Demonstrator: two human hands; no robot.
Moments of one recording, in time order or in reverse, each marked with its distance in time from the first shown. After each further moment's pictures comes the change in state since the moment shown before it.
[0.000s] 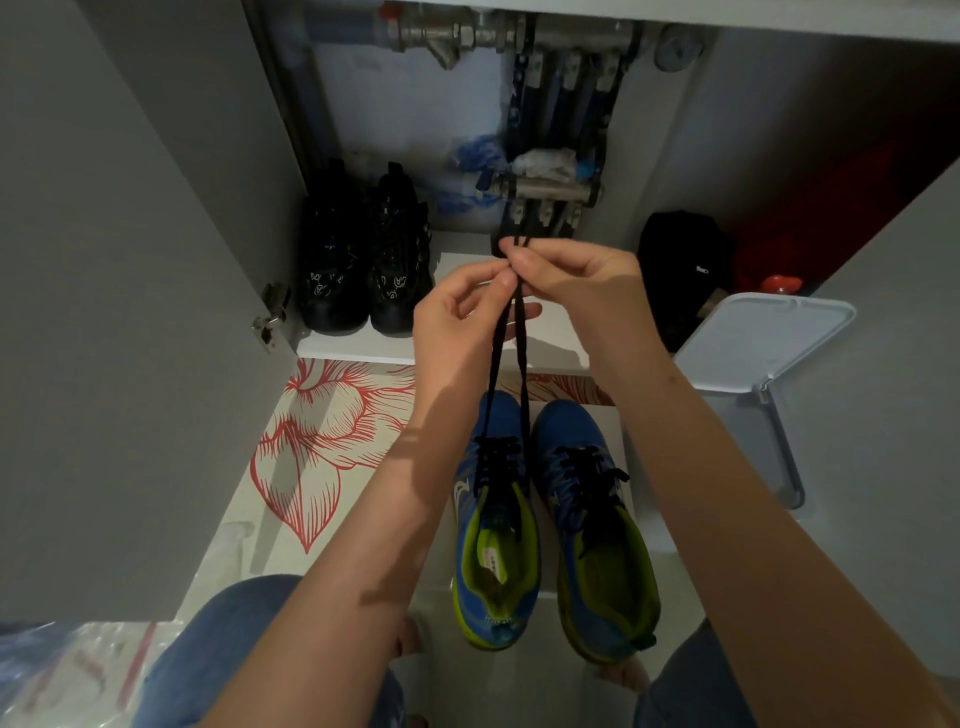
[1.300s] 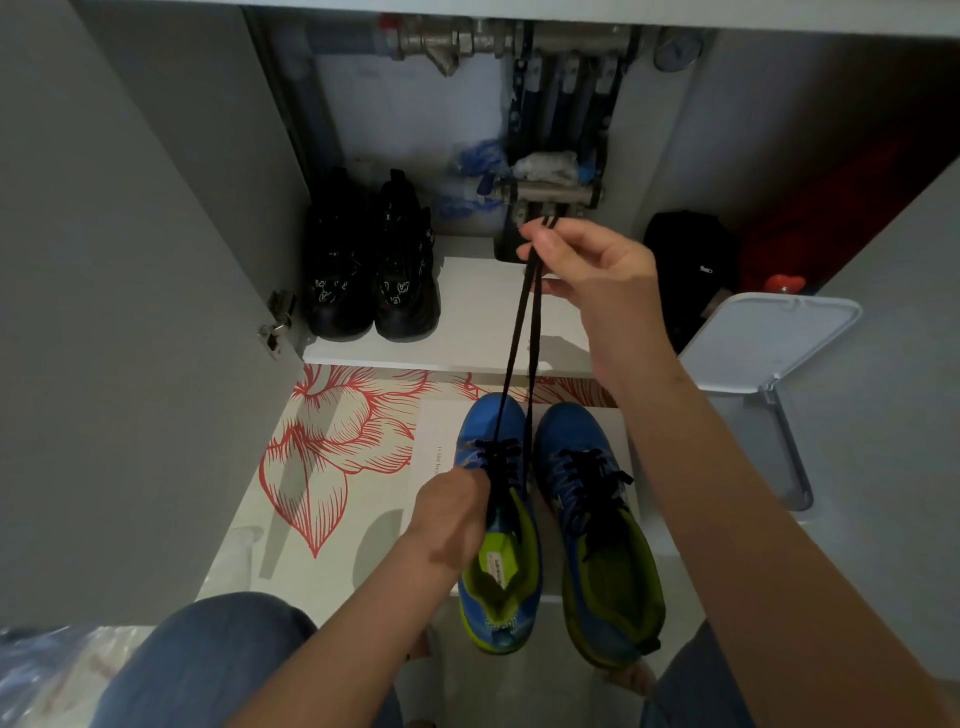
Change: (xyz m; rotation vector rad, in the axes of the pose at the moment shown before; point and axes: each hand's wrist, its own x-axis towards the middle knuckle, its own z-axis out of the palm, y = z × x) left_hand -0.060 -0.088 -0.046 1.694 -0.665 -0.263; right_hand 0.001 -0.005 -0.002 0.098 0.107 -0.032
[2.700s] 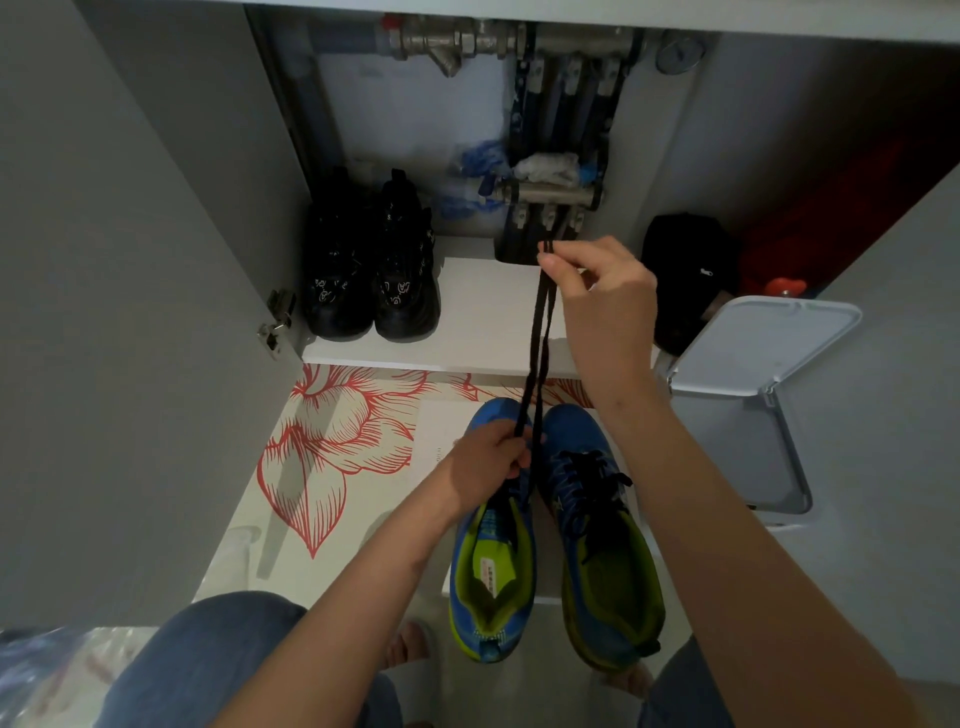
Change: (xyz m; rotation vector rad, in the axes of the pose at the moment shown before) left_hand 0.021 0.010 -0.031 -1.175 -0.031 0.062; right_hand 0.011 0.037 -0.001 -0.518 0.238 -0.265
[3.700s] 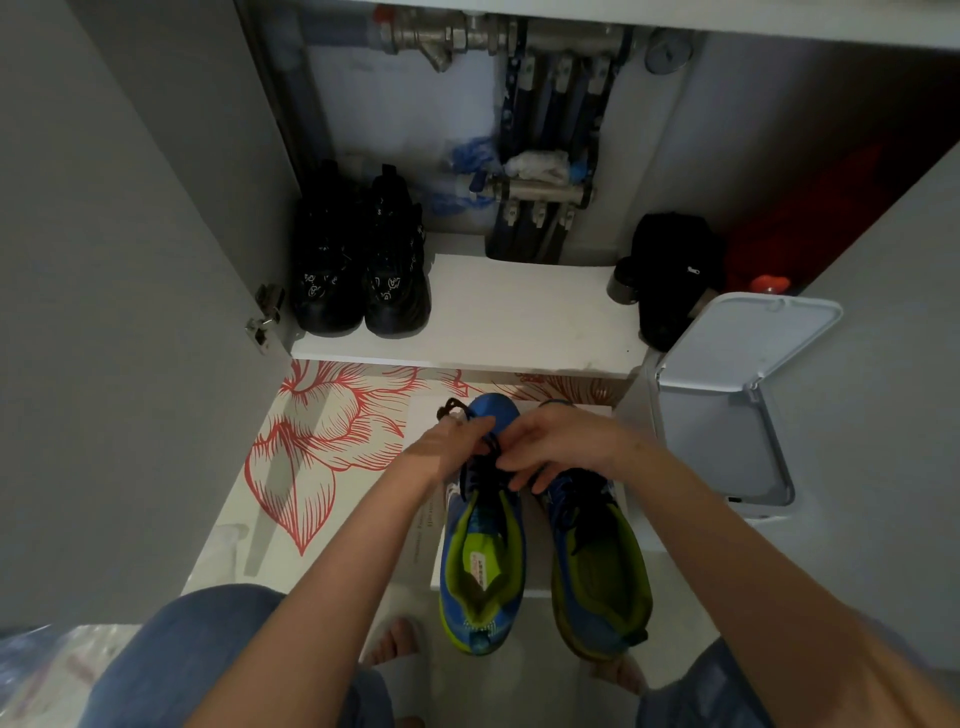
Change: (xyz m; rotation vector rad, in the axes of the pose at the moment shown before) left_hand 0.018 -0.014 -0.020 0.094 0.063 -0.201; right_hand -0.056 0.056 -0.015 0.037 -1.201 0.737
